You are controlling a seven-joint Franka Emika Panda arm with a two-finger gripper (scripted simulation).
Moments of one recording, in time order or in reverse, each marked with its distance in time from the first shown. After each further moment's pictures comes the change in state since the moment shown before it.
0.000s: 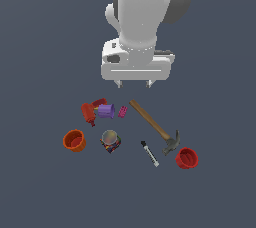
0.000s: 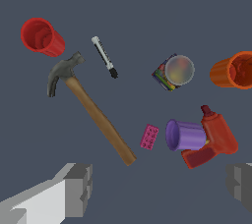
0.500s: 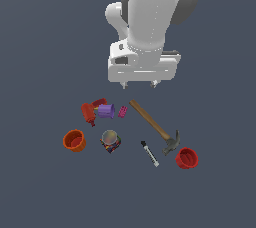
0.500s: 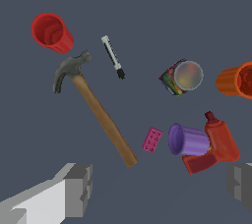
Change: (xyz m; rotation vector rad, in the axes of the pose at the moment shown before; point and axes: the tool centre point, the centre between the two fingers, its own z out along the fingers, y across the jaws) arm 0.003 -0.016 0.001 -0.015 0.003 -0.067
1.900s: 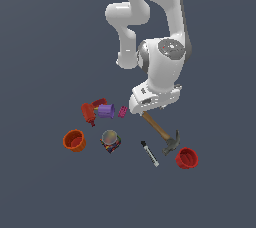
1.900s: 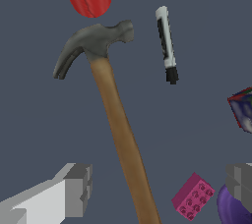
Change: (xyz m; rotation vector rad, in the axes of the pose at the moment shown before) arm 0.014 -0.066 0.143 -0.011 0.034 -0.261
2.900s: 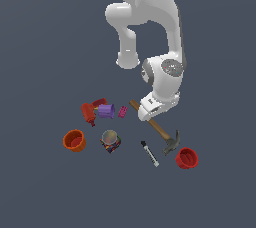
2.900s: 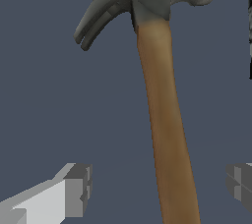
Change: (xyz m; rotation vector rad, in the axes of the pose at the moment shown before) arm -0.010 -0.046 0.080 0.021 0.026 -0.153
